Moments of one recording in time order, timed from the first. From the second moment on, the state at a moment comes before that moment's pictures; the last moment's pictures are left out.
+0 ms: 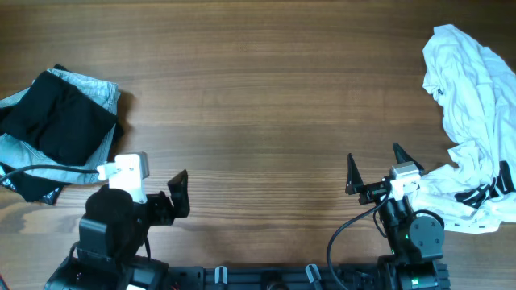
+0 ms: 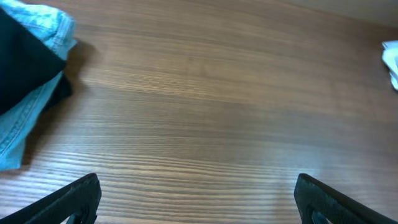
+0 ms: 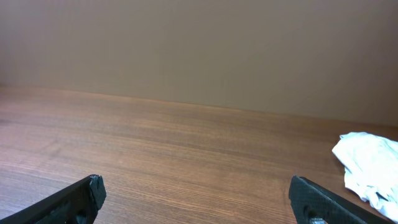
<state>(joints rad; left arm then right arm) -0.27 0.48 0.80 -0.96 -0.08 -0.36 0.11 0.01 0.01 0.00 -0.10 -0.03</state>
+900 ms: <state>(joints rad) -0.03 0.01 0.01 -0.07 -0.03 -0.36 0.11 0.01 0.01 0.00 -0.10 -0.03</state>
